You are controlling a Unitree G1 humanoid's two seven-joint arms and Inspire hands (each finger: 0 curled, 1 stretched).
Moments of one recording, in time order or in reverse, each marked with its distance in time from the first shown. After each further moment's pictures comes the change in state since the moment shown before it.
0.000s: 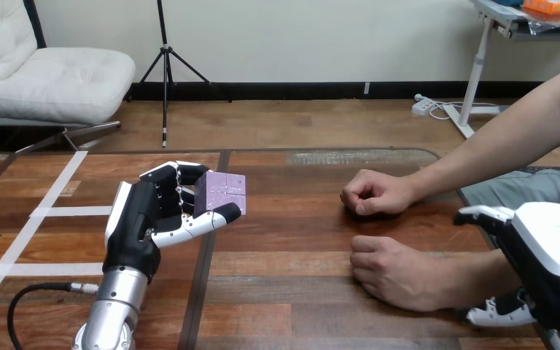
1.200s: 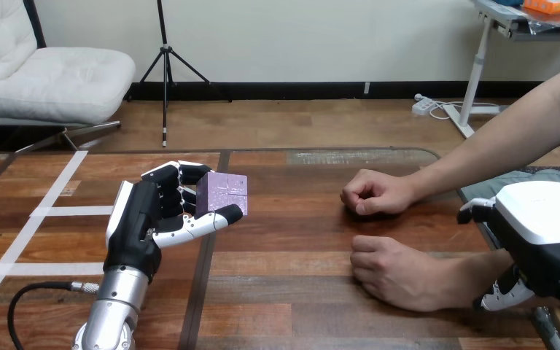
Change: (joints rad) left arm 0.001 0.000 0.000 -0.002 0.008 -0.006 -0.005; right arm -0.204 -0.125 0.096 0.116 -0.146 0.060 0.158
